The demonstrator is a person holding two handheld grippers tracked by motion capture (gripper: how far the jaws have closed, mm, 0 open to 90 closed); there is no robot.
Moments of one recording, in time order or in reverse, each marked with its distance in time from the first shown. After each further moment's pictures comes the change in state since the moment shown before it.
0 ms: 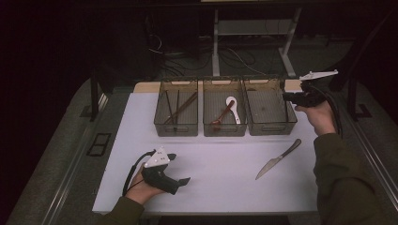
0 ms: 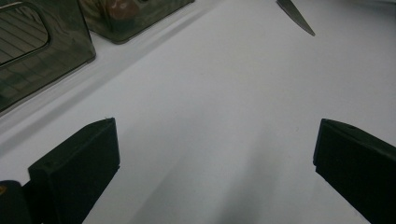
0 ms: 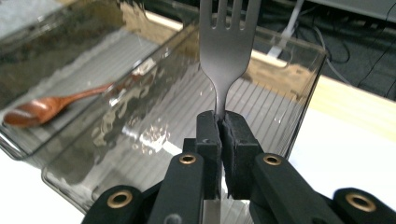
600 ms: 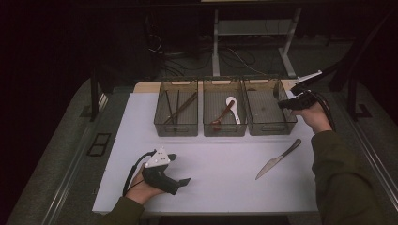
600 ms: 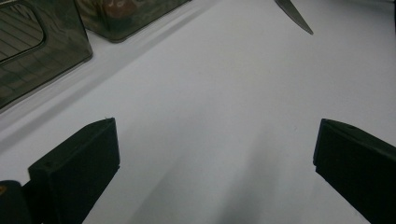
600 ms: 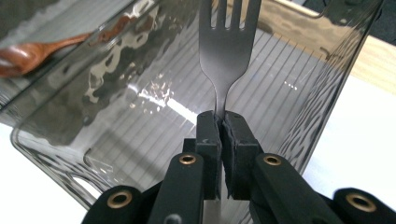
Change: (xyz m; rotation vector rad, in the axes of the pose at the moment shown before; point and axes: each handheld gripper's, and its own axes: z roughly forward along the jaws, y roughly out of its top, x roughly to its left) left arm -0.001 0.000 0.001 0.001 -0.007 -0.006; right arm -0.001 -0.003 0.028 0.199 0.026 -0.047
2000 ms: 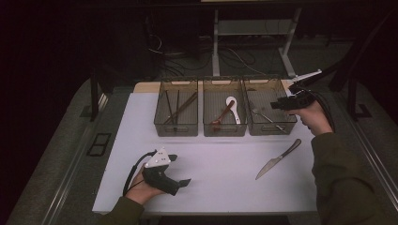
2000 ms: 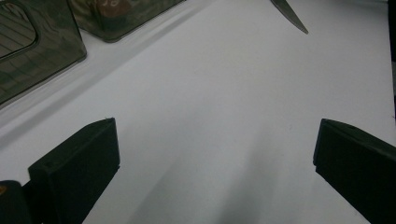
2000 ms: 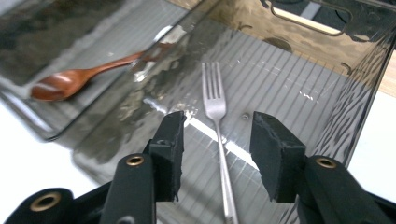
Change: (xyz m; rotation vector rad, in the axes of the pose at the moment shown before) left arm -0.001 0.000 0.000 0.007 -0.014 0.006; right arm 0.017 0.005 -0.010 -0.065 0.058 0.045
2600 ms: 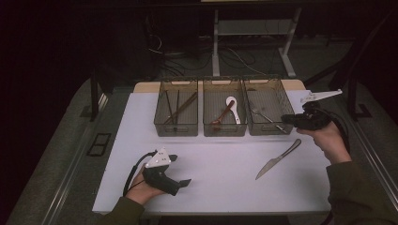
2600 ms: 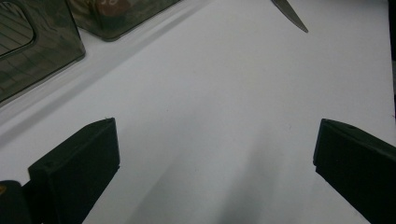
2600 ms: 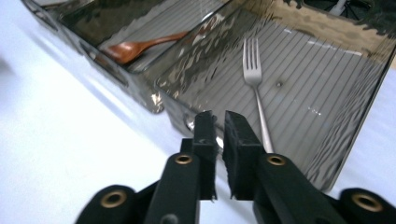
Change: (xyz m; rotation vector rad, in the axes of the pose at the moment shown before) left arm -0.001 0.000 0.001 0.000 0.001 -0.006; right arm 0.035 -0.054 -0.050 -0.062 0.048 -0.053
